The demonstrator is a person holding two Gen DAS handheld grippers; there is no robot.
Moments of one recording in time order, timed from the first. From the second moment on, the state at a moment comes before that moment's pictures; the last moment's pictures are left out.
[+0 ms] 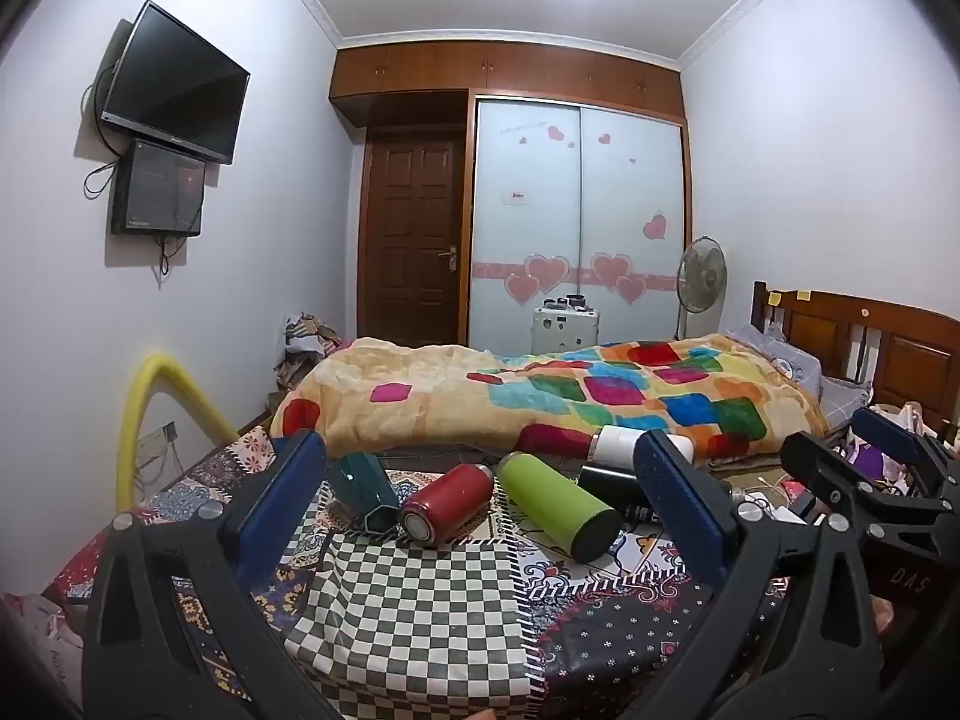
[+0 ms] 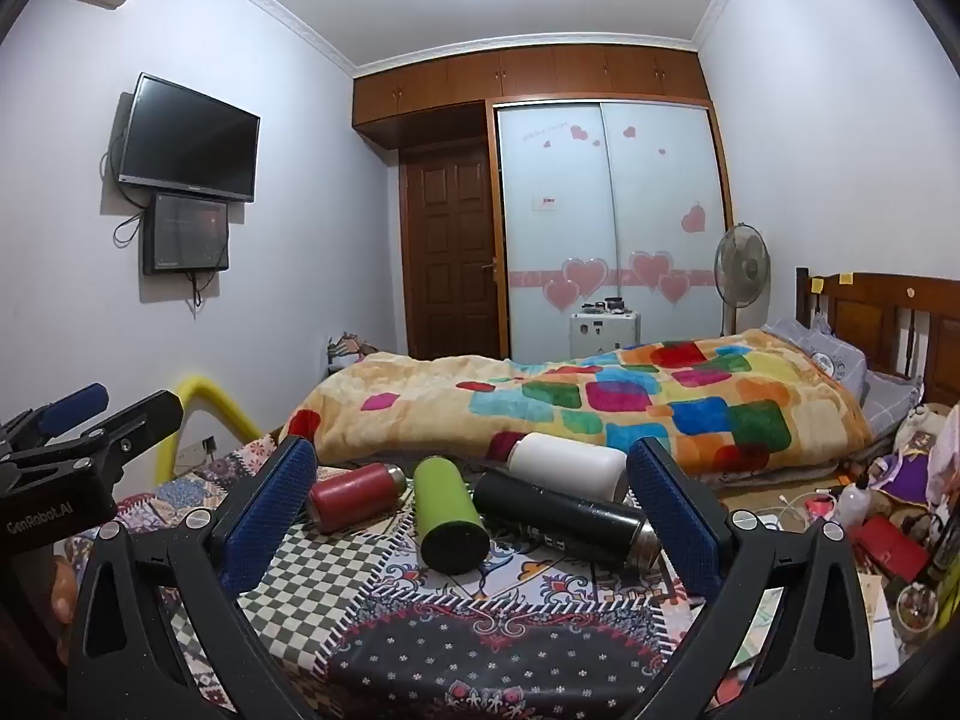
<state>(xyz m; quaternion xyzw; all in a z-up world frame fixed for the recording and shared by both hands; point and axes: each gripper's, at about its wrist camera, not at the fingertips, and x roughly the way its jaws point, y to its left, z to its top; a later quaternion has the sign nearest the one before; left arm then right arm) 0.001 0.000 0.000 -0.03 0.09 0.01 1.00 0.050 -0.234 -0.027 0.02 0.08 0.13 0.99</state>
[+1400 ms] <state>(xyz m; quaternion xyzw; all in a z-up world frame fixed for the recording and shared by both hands) 0.004 0.001 -0.004 -0.03 0.08 0.00 1.00 0.050 -0.229 -0.029 0.02 0.07 0.13 0.99</state>
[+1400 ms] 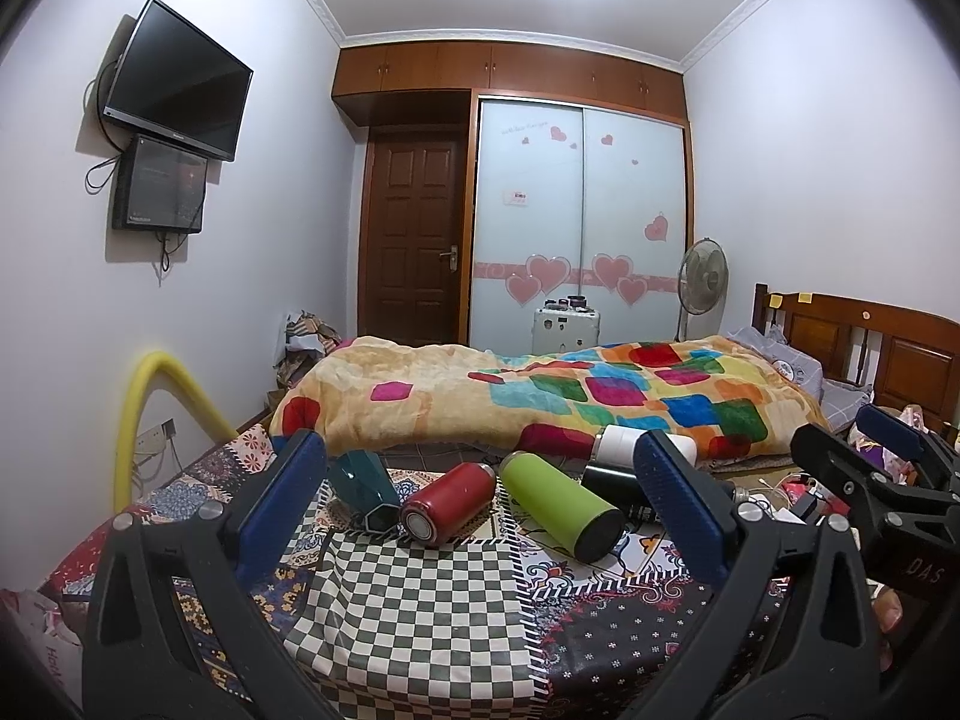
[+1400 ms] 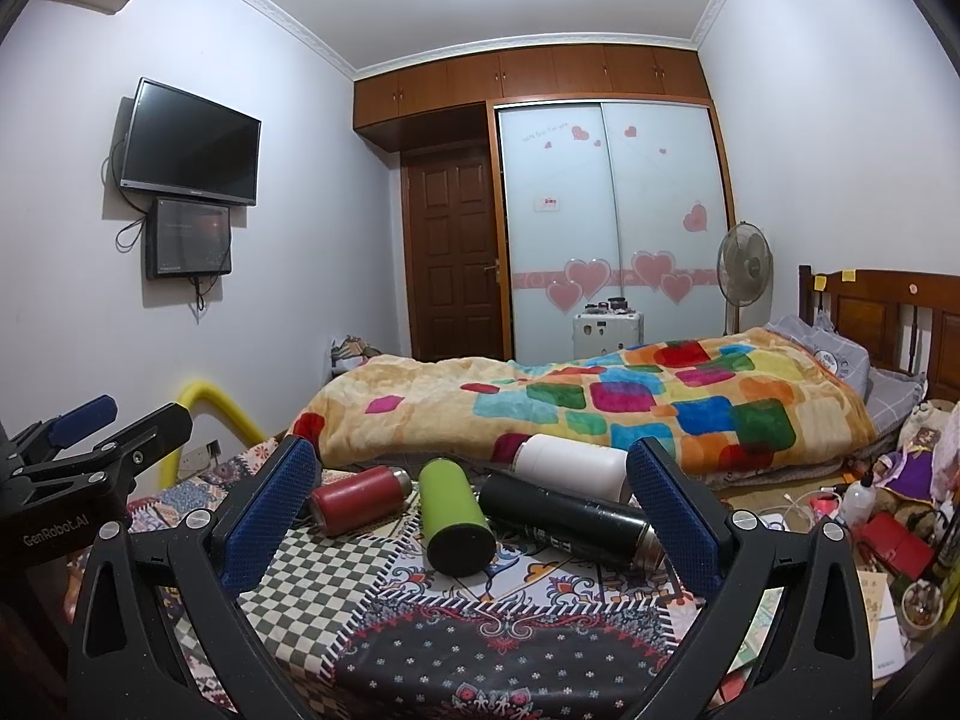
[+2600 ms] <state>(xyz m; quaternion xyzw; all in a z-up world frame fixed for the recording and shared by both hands) 0.007 0.001 -0.007 -0.03 0.08 0.00 1.00 0.050 -0.235 -0.030 0.03 0.07 0.13 0.99</state>
